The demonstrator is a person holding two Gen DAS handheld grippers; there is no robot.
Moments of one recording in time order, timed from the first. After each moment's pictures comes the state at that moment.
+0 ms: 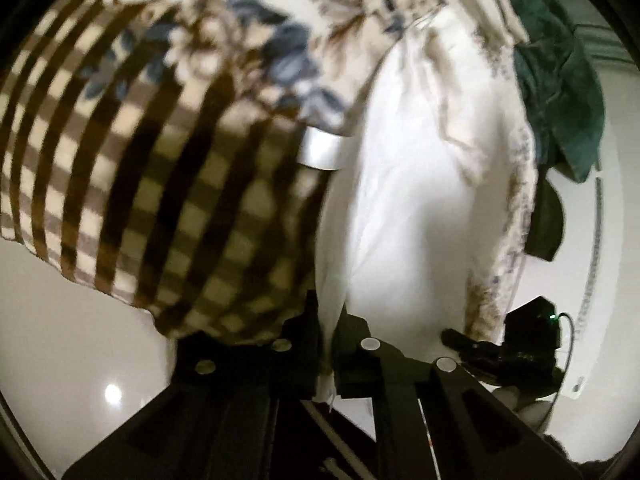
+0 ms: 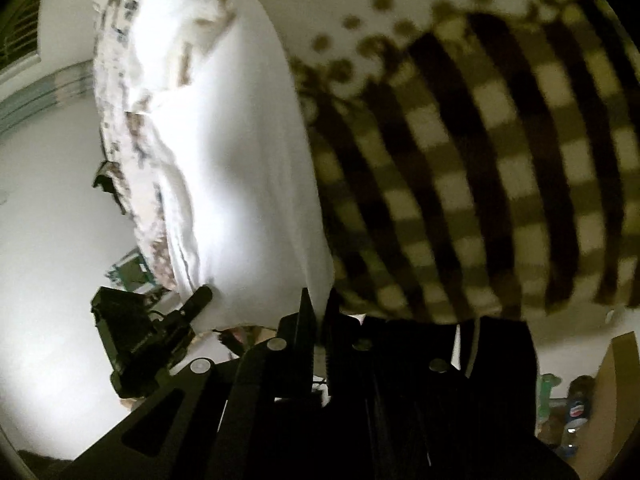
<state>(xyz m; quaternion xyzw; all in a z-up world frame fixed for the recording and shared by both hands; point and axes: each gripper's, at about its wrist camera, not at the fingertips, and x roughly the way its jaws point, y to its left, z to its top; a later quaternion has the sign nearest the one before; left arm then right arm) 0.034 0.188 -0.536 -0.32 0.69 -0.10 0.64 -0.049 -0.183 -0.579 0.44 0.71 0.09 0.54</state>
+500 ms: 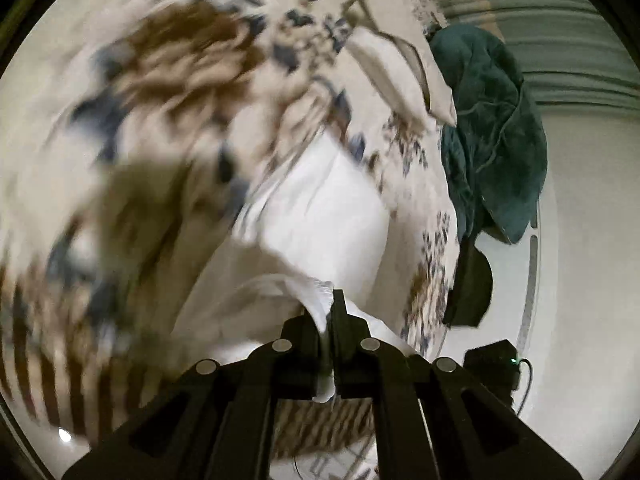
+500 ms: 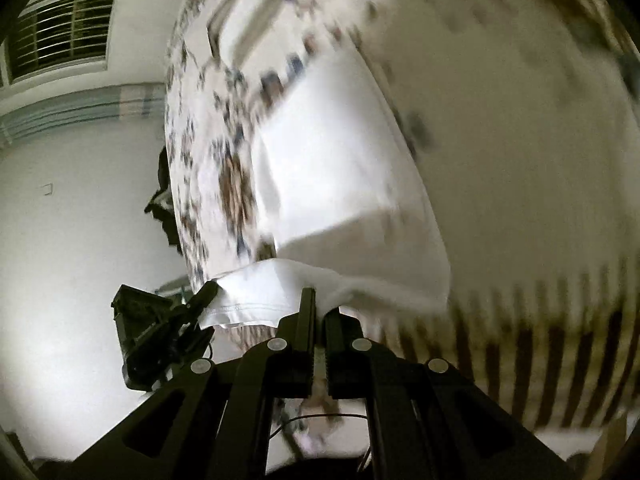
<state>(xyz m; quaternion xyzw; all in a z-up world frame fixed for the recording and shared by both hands) 0.226 0.162 -0.494 -0.40 0.60 -0.16 0.68 0.110 -0.231 -0.489 0.44 0.61 0.13 0.64</state>
